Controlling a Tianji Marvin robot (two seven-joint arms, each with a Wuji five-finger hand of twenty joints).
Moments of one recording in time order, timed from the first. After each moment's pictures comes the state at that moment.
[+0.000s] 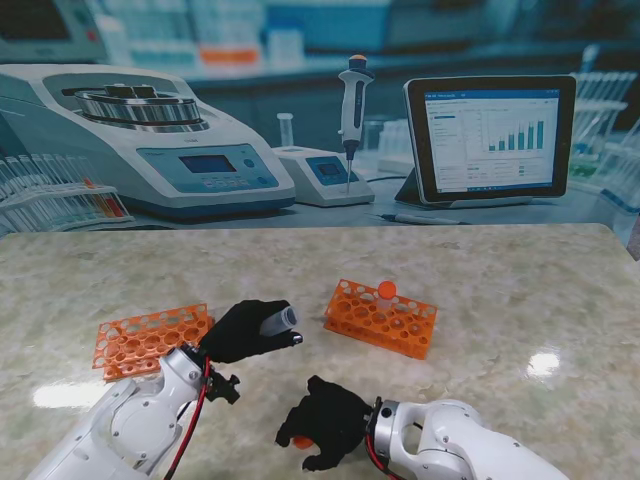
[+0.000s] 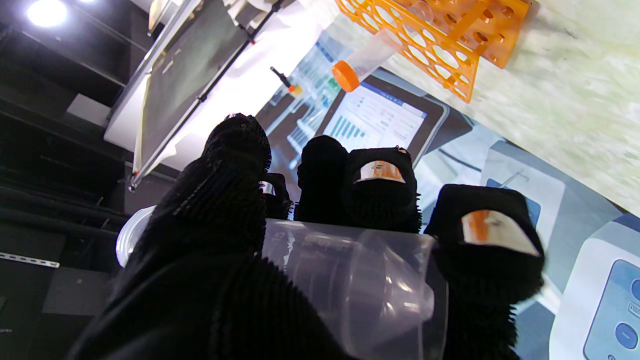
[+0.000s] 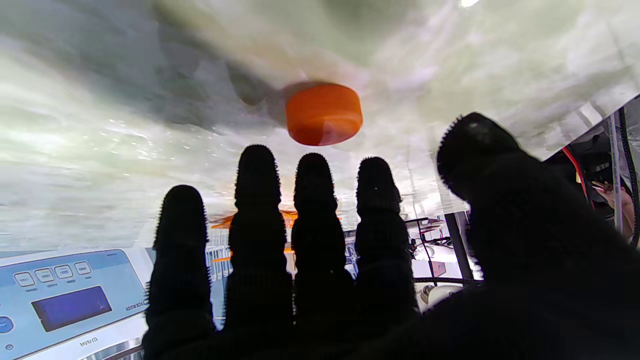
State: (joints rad) left arm 1.64 -1.12 -1.20 -1.61 0.43 -0.53 0.05; right arm -1.51 -1.00 0.79 -1.64 -1.12 -0.48 -0.02; left_hand 0.96 -0.37 0.23 -0.01 0.62 -0.11 1.27 1.47 1.02 0.01 0.91 1.19 1.05 0.03 1.27 1.14 1.01 0.22 1.72 0.72; right_hand 0.54 -0.58 0.71 -0.07 0.67 -0.09 0.40 0.63 0.87 0.01 0.29 0.60 0.80 0.07 0.29 0.64 0.29 0.27 0.95 0.53
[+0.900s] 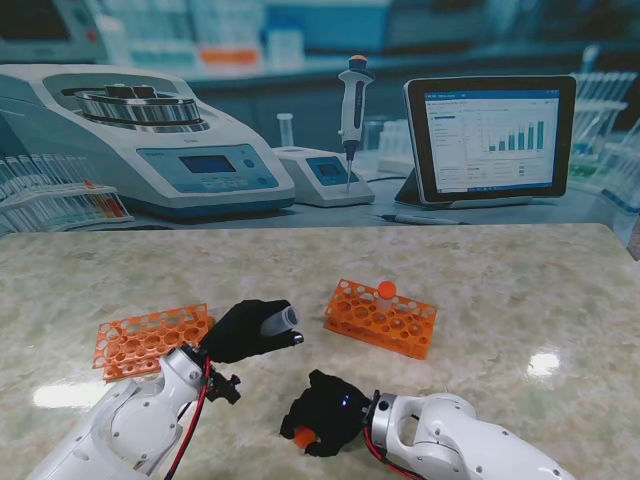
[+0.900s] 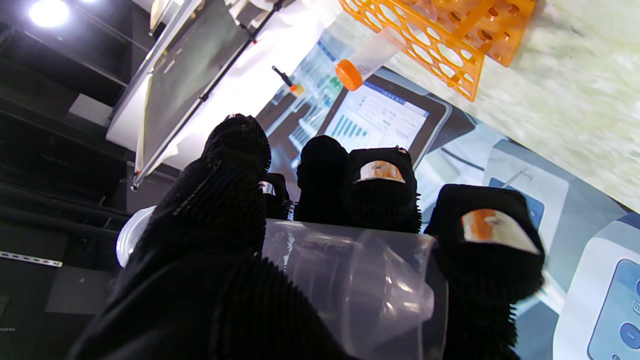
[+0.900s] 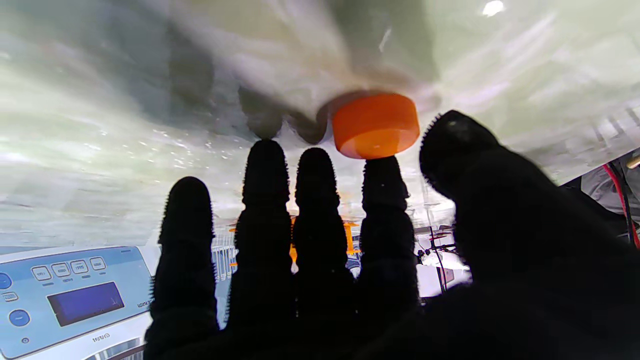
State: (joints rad) left arm 1.64 -1.12 -1.20 -1.62 0.43 -0.53 0.05; right arm -1.42 -1.00 0.71 -1.55 -1.12 -0.43 -0.09; left_hand 0.96 -0.36 0.23 -0.01 0.62 -0.11 1.27 1.47 1.02 0.01 0.91 1.19 1.05 0.03 1.27 1.14 1.01 0.22 1.72 0.71; right_hand 0.59 -0.60 0.77 -0.07 0.71 -0.14 0.46 0.64 0.90 0.00 0.32 0.62 0.81 0.01 0.37 0.72 0.34 0.22 1.01 0.58
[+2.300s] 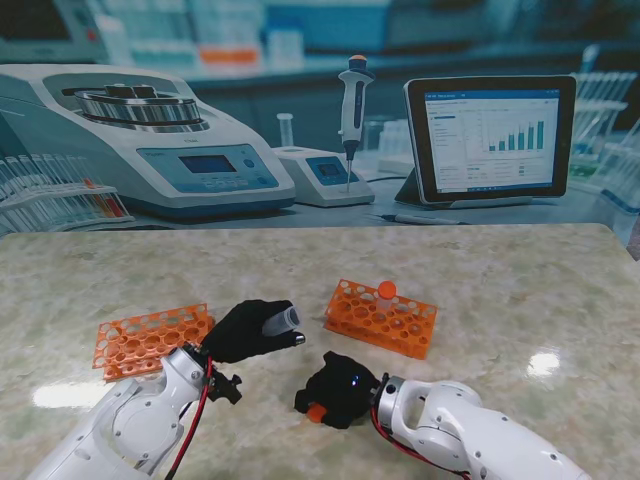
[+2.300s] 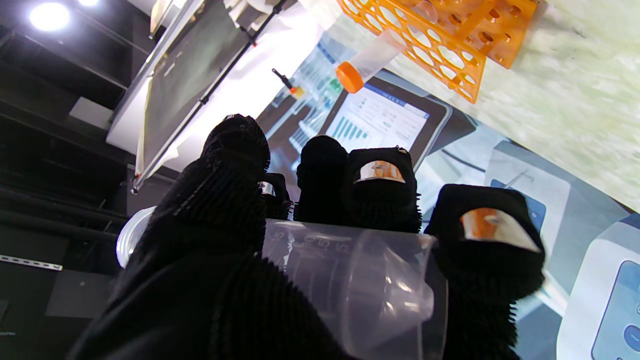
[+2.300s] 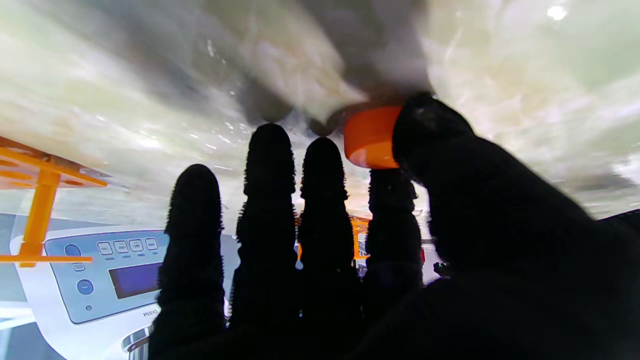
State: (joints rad) left arm 1.64 -1.11 -1.19 -1.62 0.44 -0.52 0.05; right arm -1.36 -1.00 0.70 -1.49 -1.17 -0.36 -0.14; left_hand 0.96 -0.36 0.22 -0.01 0.62 -0.11 1.27 1.48 1.02 0.01 0.91 1.19 1.05 0.03 1.27 1.14 1.01 0.22 1.72 0.69; right_hand 0.70 -0.69 0.83 -0.17 0.69 -0.17 0.58 0.59 0.97 -0.03 0.41 0.86 0.93 0.01 0.50 0.78 0.45 0.18 1.08 0.62
